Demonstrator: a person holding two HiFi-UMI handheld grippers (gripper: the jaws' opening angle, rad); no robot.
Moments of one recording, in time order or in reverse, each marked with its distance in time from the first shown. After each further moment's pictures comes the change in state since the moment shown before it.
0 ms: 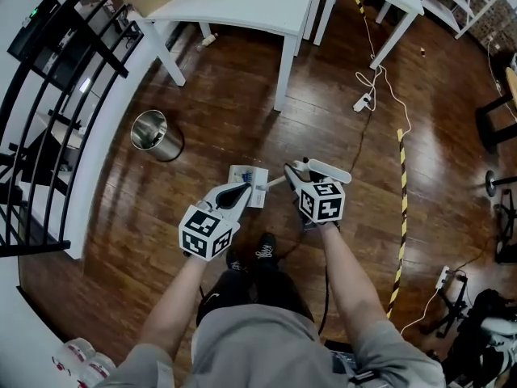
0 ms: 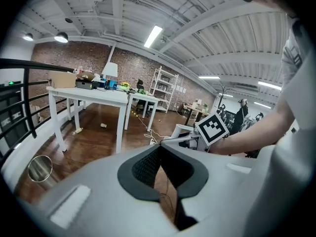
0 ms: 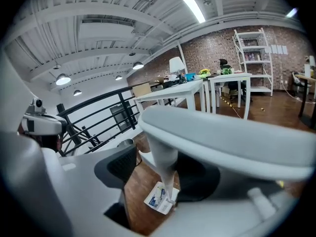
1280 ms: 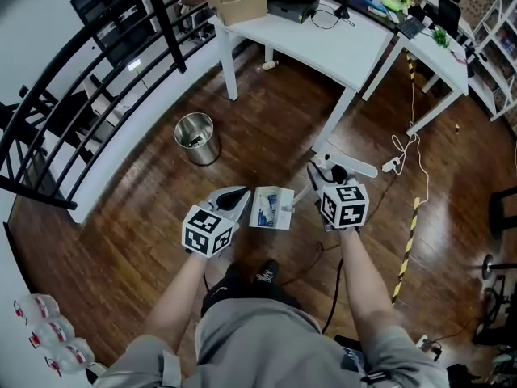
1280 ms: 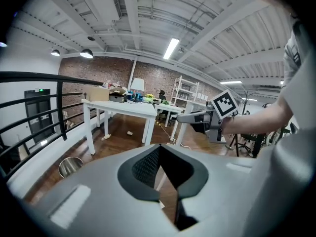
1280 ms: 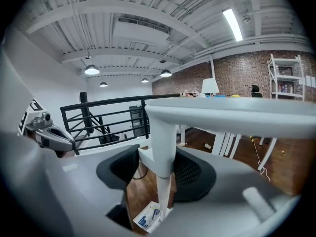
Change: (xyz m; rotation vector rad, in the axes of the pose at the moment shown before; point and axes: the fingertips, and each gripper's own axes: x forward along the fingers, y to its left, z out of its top) left arm -0.098 0.080 0.023 -0.060 -0.113 0.271; right arm 0.017 0.097 0.142 -0.316 -0.092 0.166
